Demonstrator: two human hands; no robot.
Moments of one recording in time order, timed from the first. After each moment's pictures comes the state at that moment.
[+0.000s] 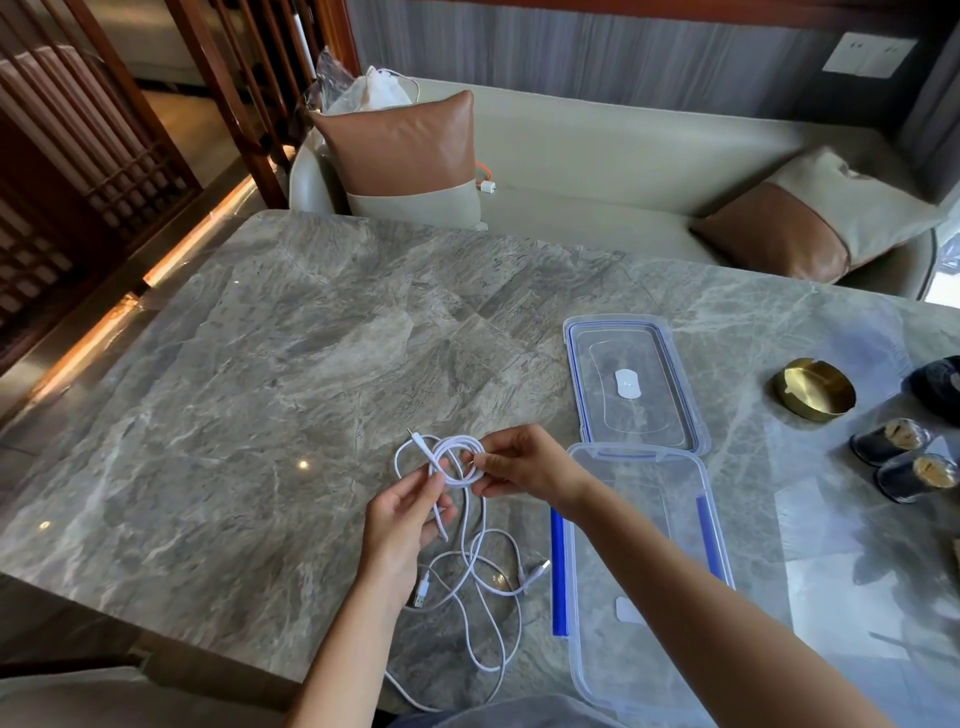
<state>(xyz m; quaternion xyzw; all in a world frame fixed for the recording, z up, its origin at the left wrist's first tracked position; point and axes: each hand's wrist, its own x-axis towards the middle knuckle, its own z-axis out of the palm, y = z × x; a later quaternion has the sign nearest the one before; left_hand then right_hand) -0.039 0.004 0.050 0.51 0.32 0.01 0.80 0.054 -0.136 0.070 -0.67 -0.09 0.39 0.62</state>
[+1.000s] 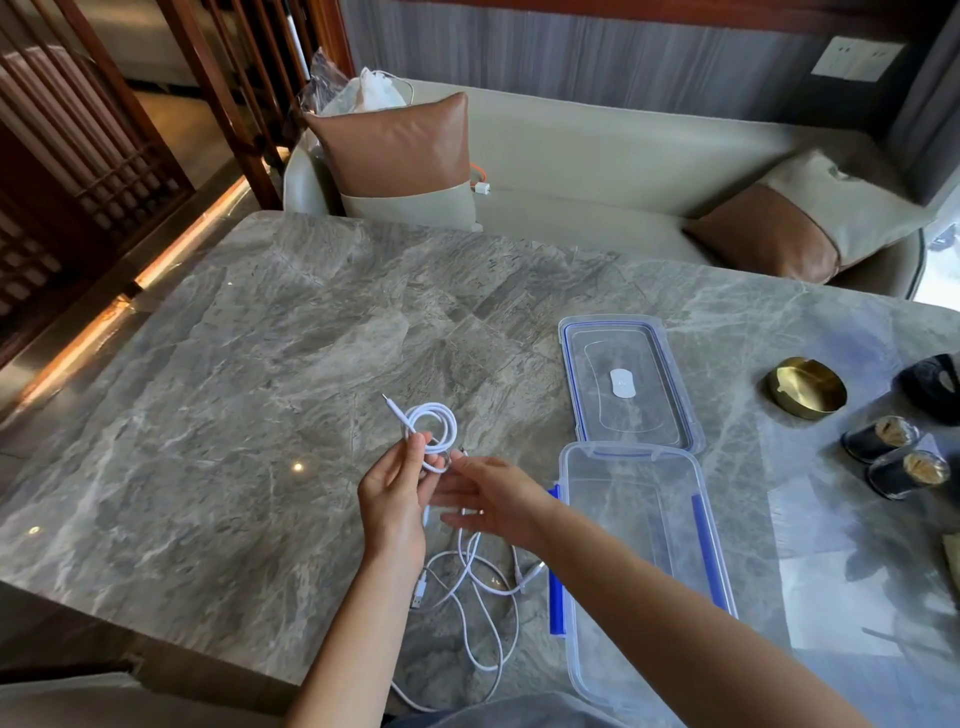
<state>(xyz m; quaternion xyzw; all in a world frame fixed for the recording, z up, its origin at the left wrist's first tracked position) -0.016 -0.005 0.063 0.45 0.33 0.15 0.82 0.026 -0.107 0.062 -0.54 0.08 0.48 0.69</state>
